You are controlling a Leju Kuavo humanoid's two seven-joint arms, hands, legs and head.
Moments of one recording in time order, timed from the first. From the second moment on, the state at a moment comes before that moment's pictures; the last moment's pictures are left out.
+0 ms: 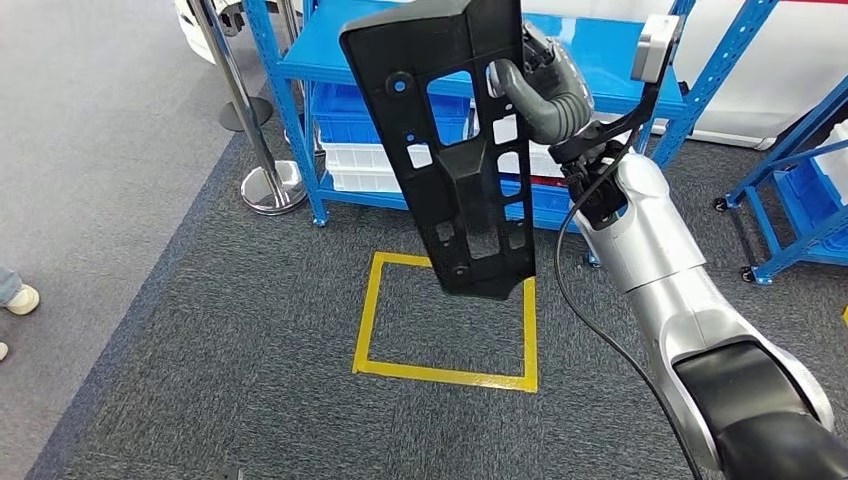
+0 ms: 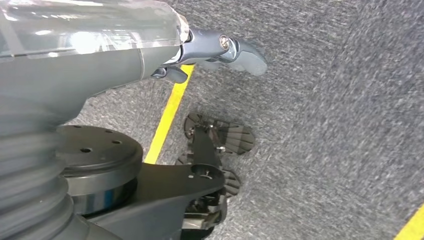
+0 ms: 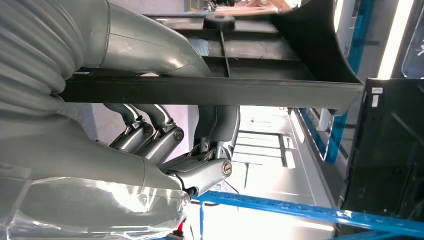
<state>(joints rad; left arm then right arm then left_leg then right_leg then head) -0.17 -0.19 0.93 -0.21 -0.65 0.11 -0.21 -0.99 -0.17 0.41 -1.09 -0.51 0.47 -0.24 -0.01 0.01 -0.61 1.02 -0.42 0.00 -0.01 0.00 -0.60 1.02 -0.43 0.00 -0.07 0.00</state>
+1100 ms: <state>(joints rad) -0.18 -0.19 0.93 -0.21 -0.64 0.10 -0.22 -0.97 -0.19 0.39 -1.11 -0.49 0.47 -0.25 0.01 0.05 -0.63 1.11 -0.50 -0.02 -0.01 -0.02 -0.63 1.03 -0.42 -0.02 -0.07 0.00</state>
